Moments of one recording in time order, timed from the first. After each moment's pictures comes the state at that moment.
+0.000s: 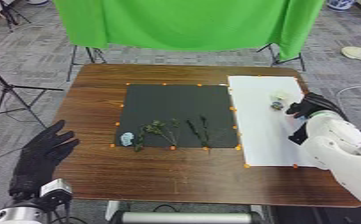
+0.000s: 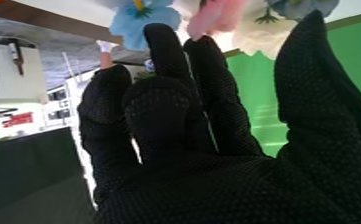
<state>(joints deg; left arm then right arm) 141.5 -67.6 -105.2 -131.8 50.8 14.3 8.3 -73.3 -33.3 55.0 -100.5 -104.2 4.4 53.3</state>
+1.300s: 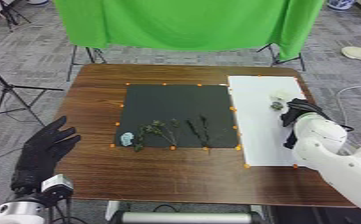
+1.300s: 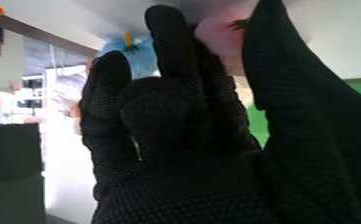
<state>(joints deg) 139.3 -67.9 -105.2 -131.4 50.9 13.5 6.8 -69.8 -35.1 49.2 -99.2 -109.1 -5.2 53.6</state>
